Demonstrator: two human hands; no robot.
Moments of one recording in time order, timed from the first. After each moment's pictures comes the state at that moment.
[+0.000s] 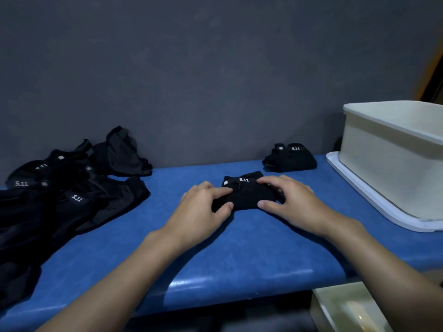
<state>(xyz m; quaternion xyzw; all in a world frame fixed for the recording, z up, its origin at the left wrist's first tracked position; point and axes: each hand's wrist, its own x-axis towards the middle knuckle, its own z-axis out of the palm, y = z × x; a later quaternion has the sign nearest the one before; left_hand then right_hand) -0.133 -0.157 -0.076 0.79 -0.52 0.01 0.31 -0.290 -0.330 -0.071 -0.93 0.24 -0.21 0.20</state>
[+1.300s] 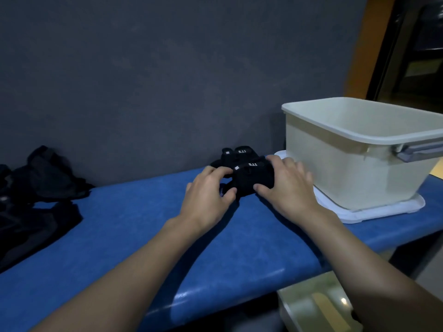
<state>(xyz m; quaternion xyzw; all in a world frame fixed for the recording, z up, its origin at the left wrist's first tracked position) -0.197 -0.279 -0.063 0.76 -0.54 0.02 0.35 -0.343 -0.390 -0.058 -0.85 0.44 -0.28 0.05</state>
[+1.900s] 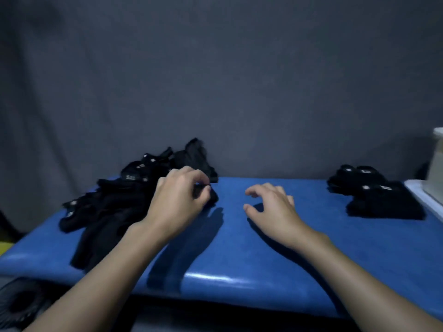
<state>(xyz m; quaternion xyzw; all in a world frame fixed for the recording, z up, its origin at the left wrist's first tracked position) -0.082 -0.031 -0.016 0.86 -0.38 0.21 0.28 -0.184 -0.214 -0.056 -0.93 0.16 -0.24 0.21</state>
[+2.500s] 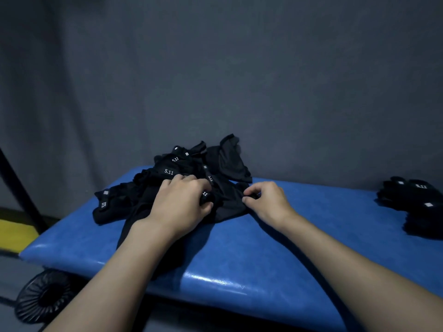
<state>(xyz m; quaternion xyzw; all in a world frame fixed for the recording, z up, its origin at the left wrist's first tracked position) -0.019 0.030 -0.034 0.91 -0.35 0.16 0.14 -0.080 -0.169 -0.063 -0.90 0.21 -0.19 0.32</state>
